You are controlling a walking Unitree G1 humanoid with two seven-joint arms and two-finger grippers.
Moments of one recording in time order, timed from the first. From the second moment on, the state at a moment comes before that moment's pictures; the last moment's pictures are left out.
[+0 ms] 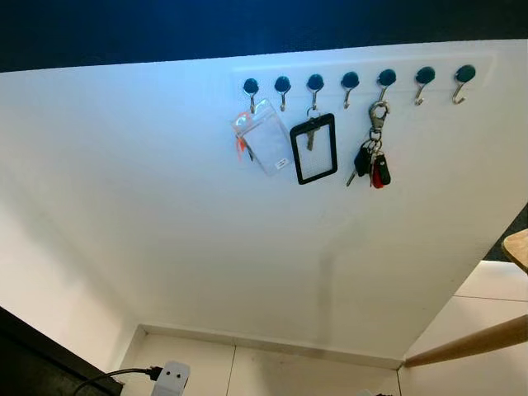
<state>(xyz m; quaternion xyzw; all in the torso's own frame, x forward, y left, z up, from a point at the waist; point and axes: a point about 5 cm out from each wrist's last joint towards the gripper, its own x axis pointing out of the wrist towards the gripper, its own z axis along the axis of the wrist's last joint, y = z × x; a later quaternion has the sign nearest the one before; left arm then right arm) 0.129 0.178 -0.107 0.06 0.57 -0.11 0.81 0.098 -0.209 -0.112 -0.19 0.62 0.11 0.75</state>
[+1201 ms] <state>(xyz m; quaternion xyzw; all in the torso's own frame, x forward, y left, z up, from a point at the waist) 0.141 0.177 -0.102 0.06 0.55 -0.12 0.82 0.096 -0.206 -0.113 -0.20 0.62 0.11 0.75</state>
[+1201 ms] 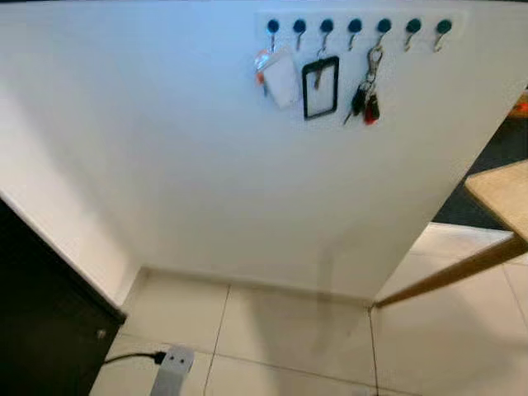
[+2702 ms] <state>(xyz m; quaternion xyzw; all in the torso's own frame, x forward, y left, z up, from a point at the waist) 0.133 0.174 -0.106 0.05 0.57 -0.12 0.81 0.098 -0.198 -0.114 -0.18 0.62 0.11 0.75</state>
